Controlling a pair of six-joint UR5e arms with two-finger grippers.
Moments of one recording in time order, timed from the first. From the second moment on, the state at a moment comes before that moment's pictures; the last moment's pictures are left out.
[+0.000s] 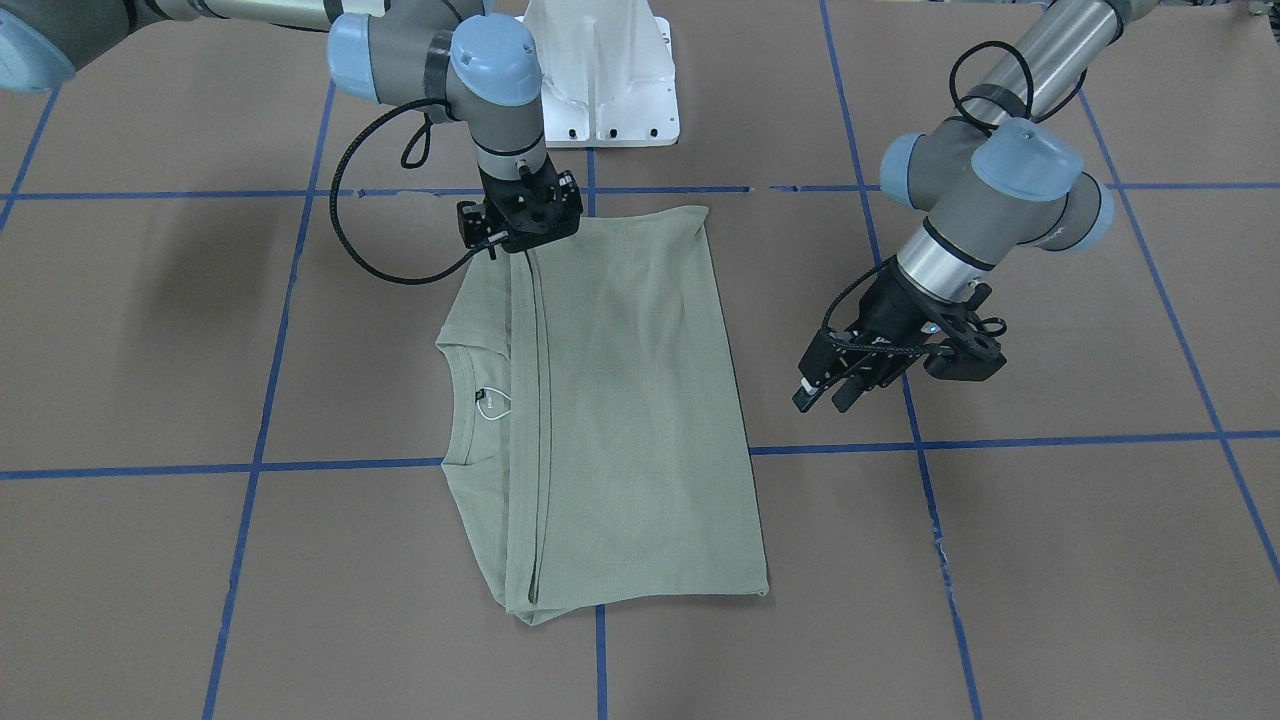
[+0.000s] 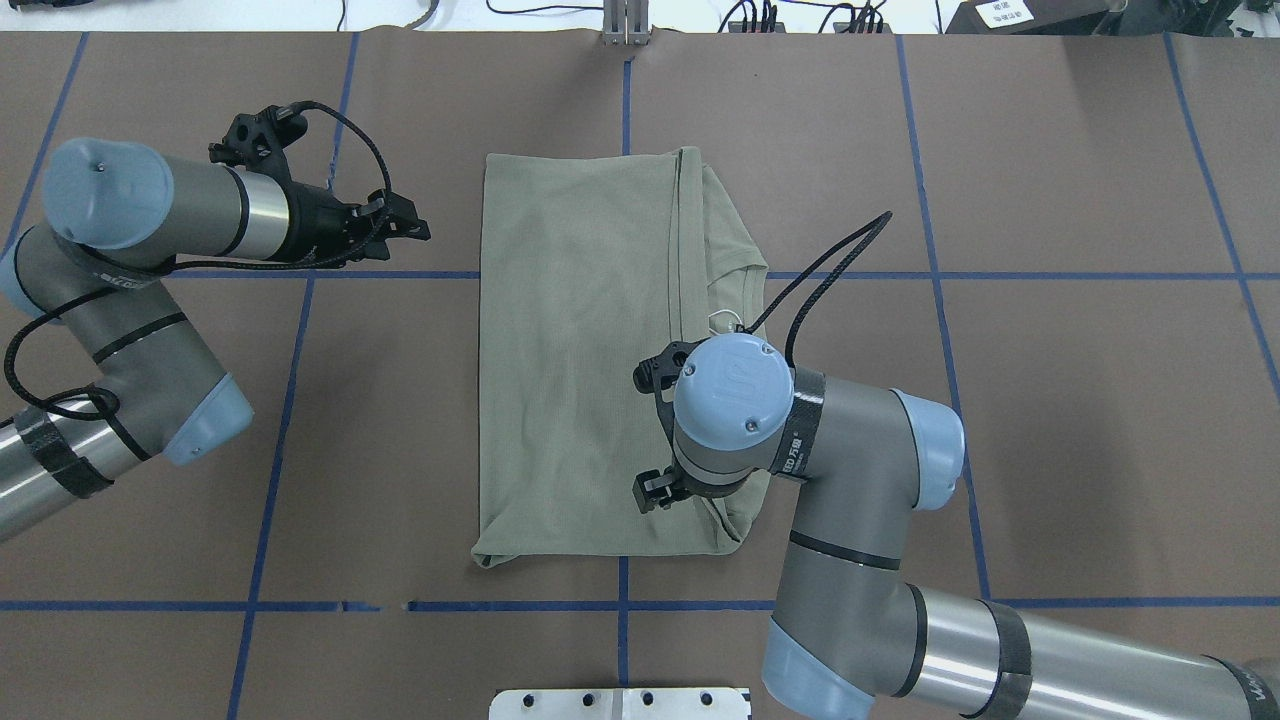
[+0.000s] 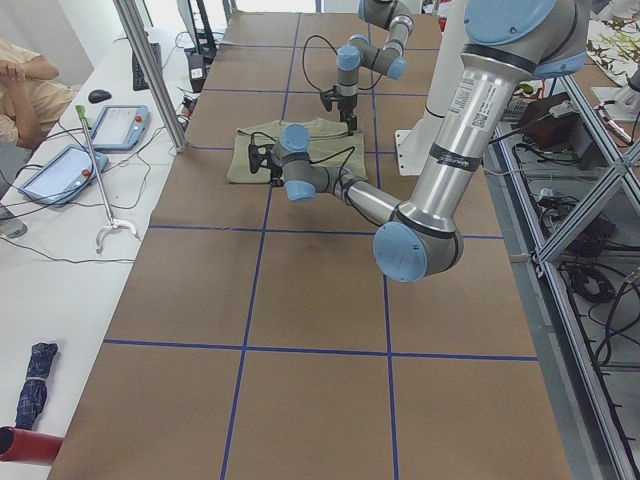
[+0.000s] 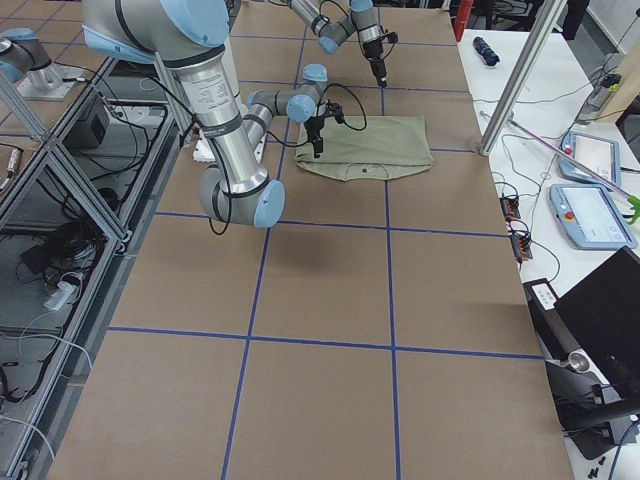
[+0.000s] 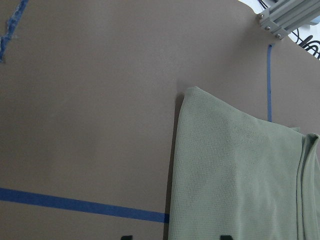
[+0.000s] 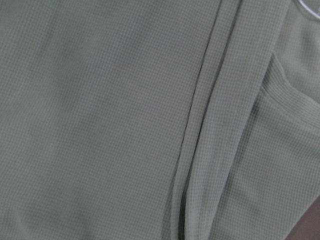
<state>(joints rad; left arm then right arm) -0.79 -1.97 -1.52 -2.47 -1.93 -1.48 0.36 -0.97 1.75 -1.66 1.84 0.94</state>
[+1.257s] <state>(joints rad) -0.79 -1.97 -1.53 -2.47 -1.93 -1.48 0.41 -1.10 1.80 -1.73 1.81 0.84</state>
